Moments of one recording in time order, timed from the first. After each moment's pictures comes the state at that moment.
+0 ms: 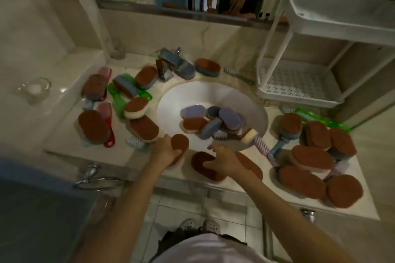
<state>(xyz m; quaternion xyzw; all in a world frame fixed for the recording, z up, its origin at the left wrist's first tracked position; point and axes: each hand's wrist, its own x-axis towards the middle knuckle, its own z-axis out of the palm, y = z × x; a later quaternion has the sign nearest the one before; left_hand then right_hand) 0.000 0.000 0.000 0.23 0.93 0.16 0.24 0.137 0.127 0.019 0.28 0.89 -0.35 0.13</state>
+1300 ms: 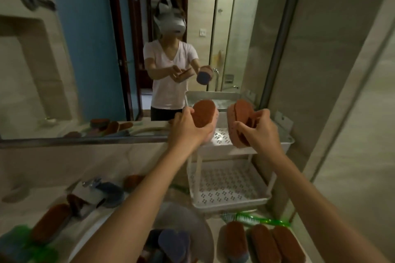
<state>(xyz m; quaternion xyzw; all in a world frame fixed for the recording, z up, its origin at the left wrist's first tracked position) 0.019 0.300 0.301 0.43 0.78 0.44 0.09 0.159 0.392 0.295 0.46 0.75 -0.26 -0.40</state>
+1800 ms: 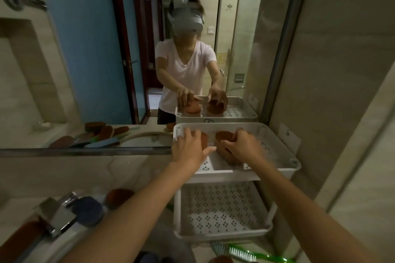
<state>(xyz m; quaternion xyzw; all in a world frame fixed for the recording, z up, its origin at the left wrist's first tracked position) 0.022 0.424 0.251 0.47 0.86 0.18 0.00 0.126 0.518 0.254 0.49 0.82 -0.21 -0.21</state>
